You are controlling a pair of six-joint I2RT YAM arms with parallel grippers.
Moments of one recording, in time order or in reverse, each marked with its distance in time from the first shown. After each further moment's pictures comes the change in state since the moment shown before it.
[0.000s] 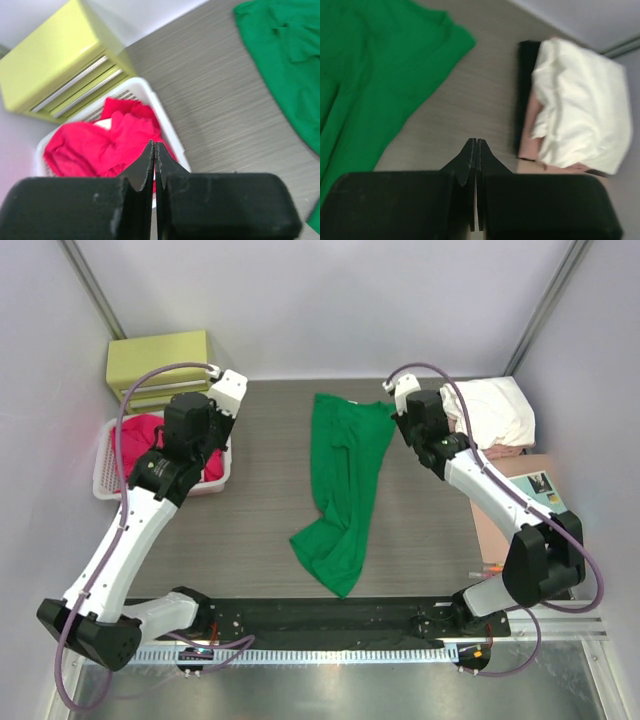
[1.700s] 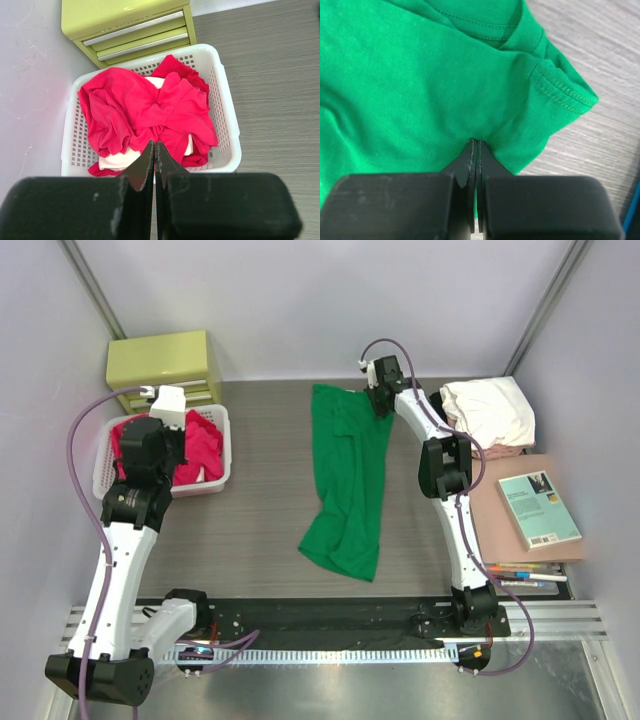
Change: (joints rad) left arm 0.309 -0.219 -0.210 0.056 -0.013 -0.100; right arm -0.119 1.141 1.206 -0.484 -0.316 0.074
